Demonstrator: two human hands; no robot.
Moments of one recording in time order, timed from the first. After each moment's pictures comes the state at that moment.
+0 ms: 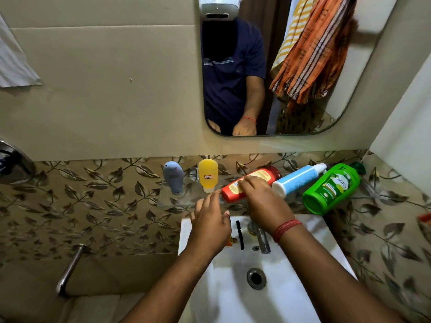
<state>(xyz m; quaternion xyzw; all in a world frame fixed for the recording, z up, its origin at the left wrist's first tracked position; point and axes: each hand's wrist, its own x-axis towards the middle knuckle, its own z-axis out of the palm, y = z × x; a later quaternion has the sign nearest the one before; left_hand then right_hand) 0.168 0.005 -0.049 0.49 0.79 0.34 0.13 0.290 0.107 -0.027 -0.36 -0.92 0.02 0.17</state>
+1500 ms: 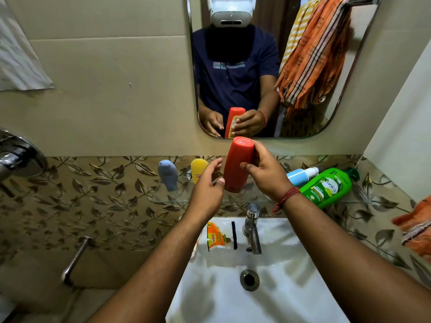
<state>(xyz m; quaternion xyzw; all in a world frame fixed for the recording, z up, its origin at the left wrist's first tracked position) 0.184 0.035 0.011 0.41 0.68 0.56 0.25 0.300 0.159 0.027 -0.26 -0.77 0.44 0.37</state>
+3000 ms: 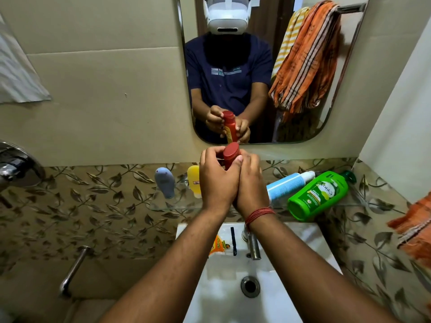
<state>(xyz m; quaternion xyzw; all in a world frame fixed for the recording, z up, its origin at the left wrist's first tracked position) 0.215 0.072 0.041 0.40 0.65 0.64 0.03 0.272 0.115 0.011 -0.41 -0.78 0.20 0.43</state>
